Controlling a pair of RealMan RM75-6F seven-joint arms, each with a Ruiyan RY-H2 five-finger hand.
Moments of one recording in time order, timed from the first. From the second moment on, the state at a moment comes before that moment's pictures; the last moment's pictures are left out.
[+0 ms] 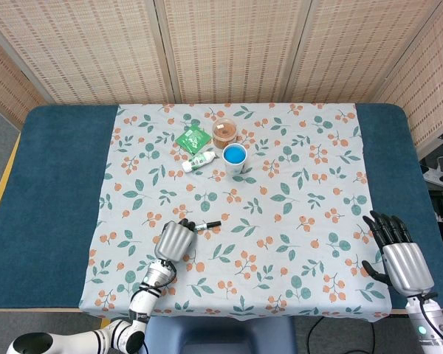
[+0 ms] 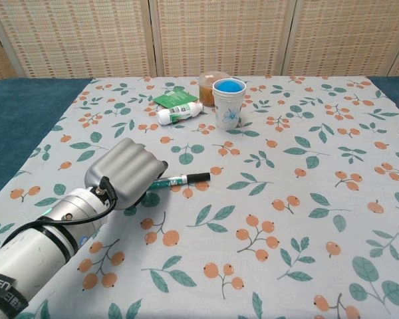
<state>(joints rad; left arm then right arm) -0.62 -2.05 -0.17 -1.11 1.30 1.14 1.11 0.10 -1.14 0.00 -1.63 -1.56 1.42 -0.07</state>
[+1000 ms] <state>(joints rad) -0.64 -2.04 -0.13 -1.10 1.34 1.19 1.00 0.12 -1.19 -0.01 -1.60 -1.59 1.40 -0.05</state>
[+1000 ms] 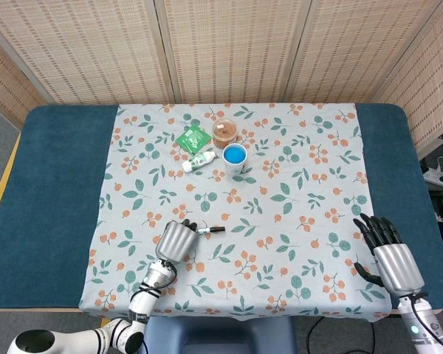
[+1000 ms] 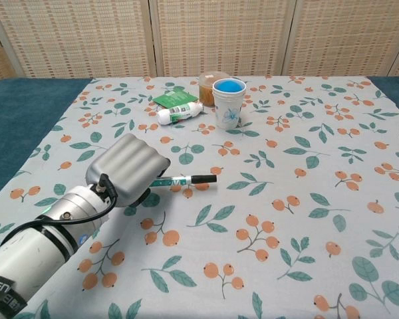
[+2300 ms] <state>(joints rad) -0.64 -2.00 -0.11 -1.50 1.31 1.21 1.18 0.51 -1.54 0.05 -1.44 -1.62 1.07 0.32</state>
